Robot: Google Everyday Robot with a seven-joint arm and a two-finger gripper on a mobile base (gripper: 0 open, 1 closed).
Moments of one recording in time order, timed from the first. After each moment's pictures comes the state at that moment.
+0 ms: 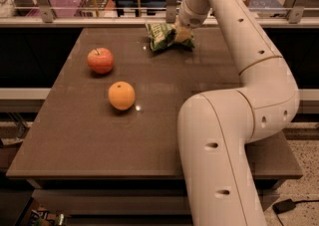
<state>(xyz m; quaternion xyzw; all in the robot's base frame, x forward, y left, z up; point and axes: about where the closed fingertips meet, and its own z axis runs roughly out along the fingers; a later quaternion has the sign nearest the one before) 0.819 -0.079 0.834 -0.70 0.68 -0.01 0.23</state>
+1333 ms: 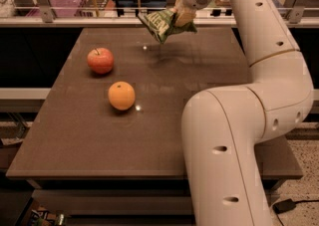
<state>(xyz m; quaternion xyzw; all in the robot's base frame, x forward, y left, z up) 0.790 -0.070 0.916 -0.73 0.62 -0.01 0.28</state>
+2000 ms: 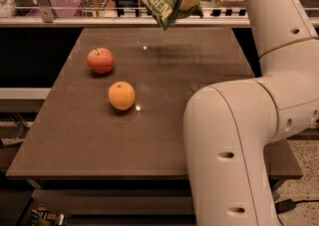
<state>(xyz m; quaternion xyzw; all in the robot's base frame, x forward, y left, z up) 0.777 -0.080 0.971 -0.71 0.63 -0.05 0.29</state>
